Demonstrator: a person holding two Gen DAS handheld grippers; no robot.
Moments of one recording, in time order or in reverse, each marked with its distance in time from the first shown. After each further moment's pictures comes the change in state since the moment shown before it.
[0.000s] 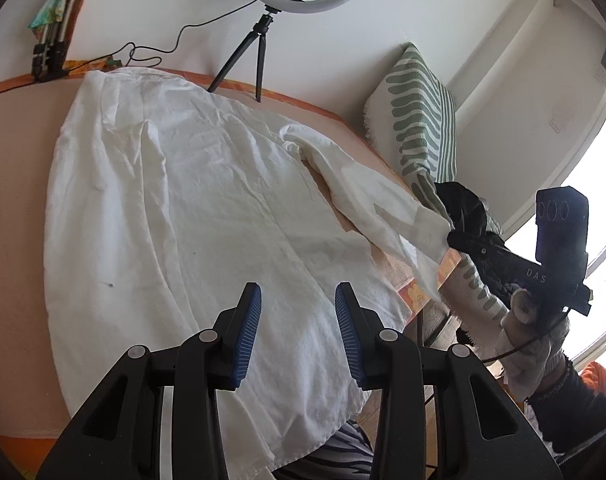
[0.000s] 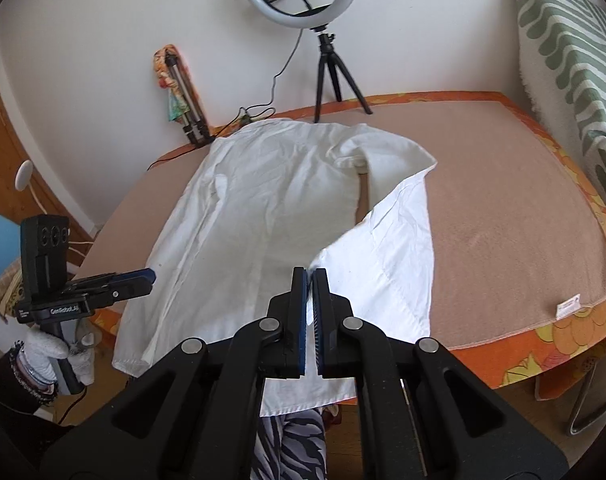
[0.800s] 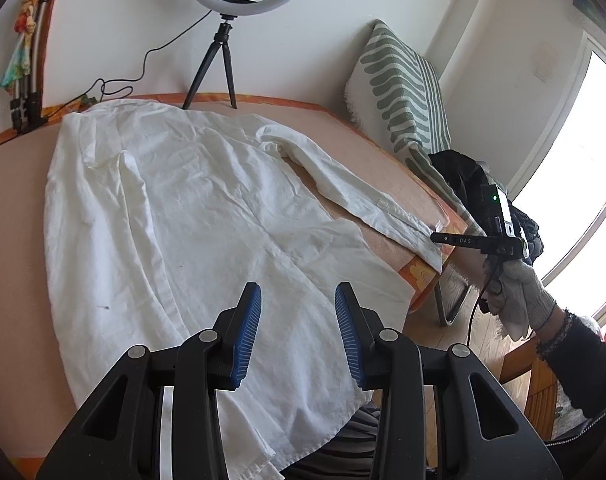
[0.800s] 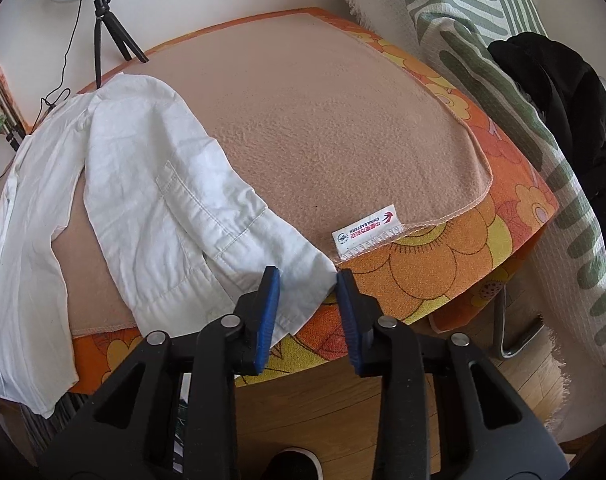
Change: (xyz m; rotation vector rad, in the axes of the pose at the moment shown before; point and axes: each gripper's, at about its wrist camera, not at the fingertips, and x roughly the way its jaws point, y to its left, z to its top) left arm -0.002 -0.032 -0.003 0.185 0.020 0.059; right arm 0.012 -0.191 -0.054 0.292 0.167 -0.501
